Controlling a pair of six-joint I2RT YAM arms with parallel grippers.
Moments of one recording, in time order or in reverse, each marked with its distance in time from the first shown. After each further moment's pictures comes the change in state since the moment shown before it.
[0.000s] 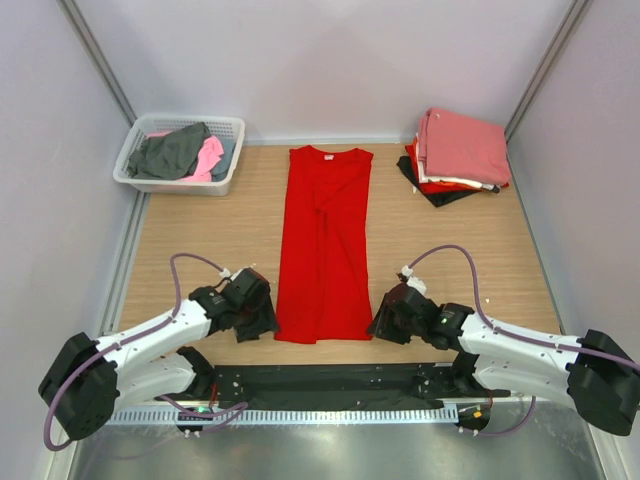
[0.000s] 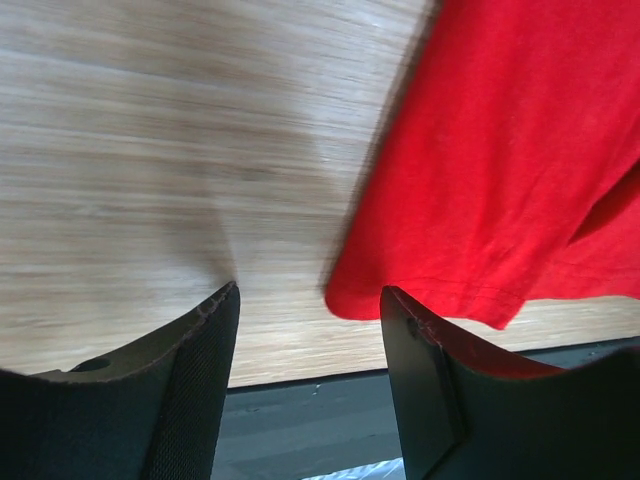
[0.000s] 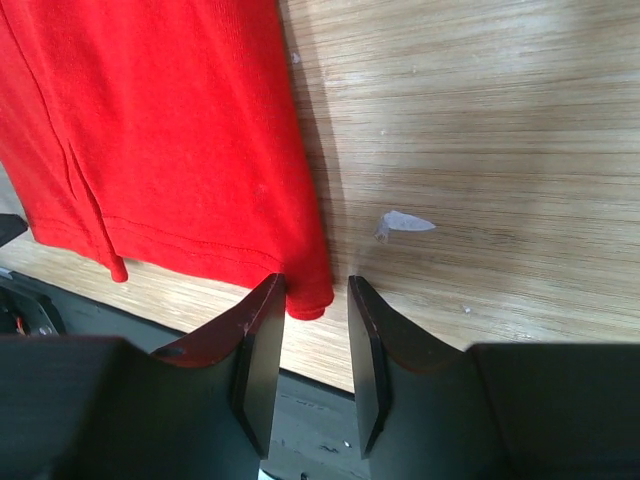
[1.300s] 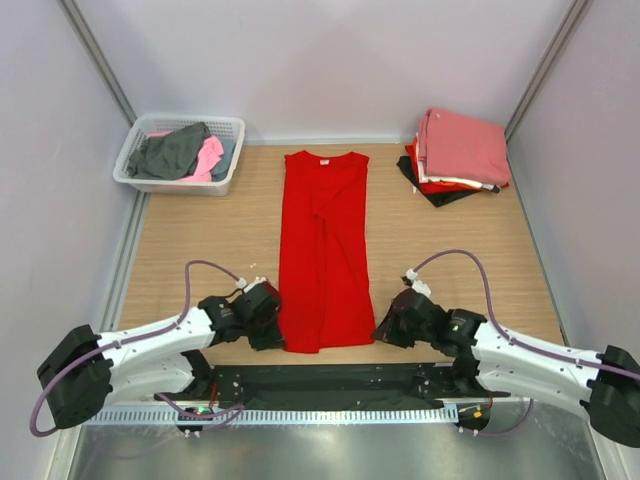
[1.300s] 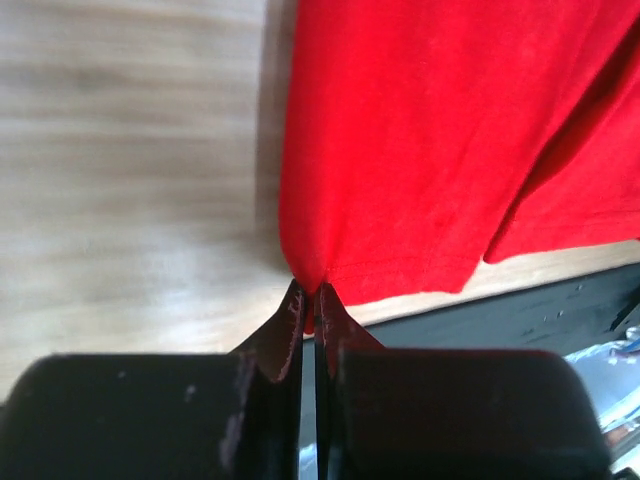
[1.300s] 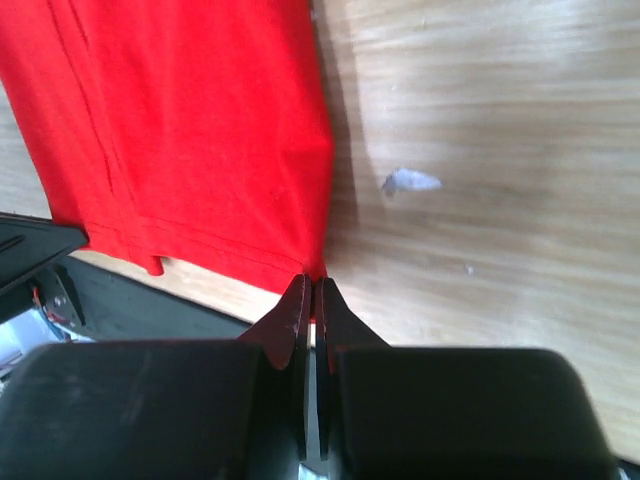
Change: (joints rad) left arm -0.171 0.002 -0.047 0.122 0.046 -0.117; right arm 0.029 -0.119 -0.031 -0.039 -0.004 0.019
